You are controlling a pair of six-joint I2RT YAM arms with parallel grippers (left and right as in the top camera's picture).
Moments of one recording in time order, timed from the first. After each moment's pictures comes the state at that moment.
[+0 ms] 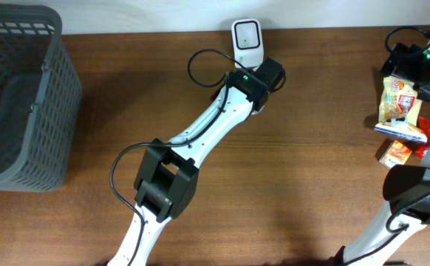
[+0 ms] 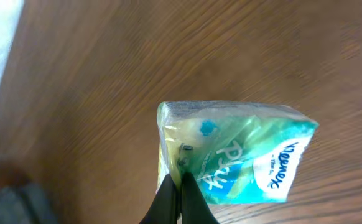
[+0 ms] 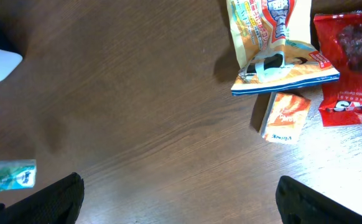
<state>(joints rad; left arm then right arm) -0.70 2.36 2.17 -1.13 -0.53 0.11 -0.36 2.06 2.45 -1.69 -0.12 0.20</state>
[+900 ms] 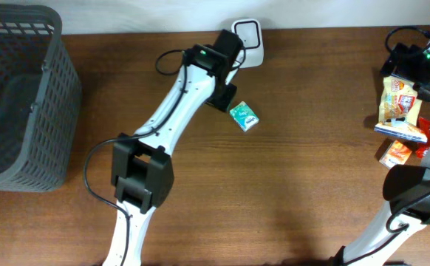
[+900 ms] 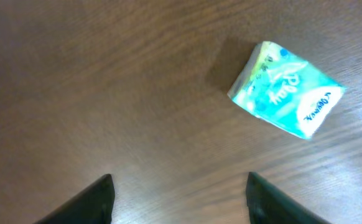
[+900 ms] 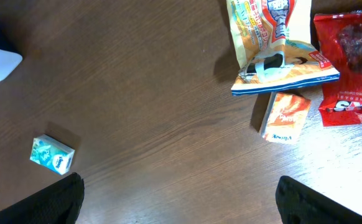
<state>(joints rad) -0.49 2.31 2.22 -1.24 -0.06 -0.04 -0.36 2.06 2.45 -1.69 -0.12 0.20</state>
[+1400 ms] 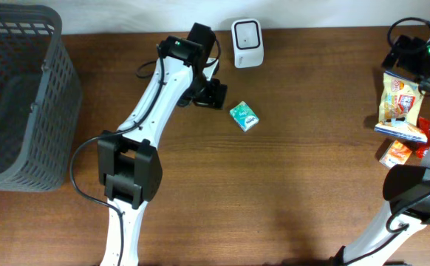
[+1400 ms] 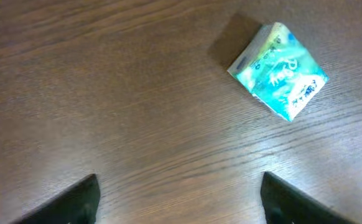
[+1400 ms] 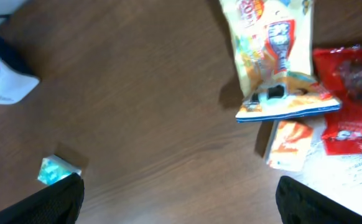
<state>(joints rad) -0.40 2.31 2.22 -1.32 0.13 -0.14 -0.36 2.06 2.45 -1.61 -0.14 0.20</state>
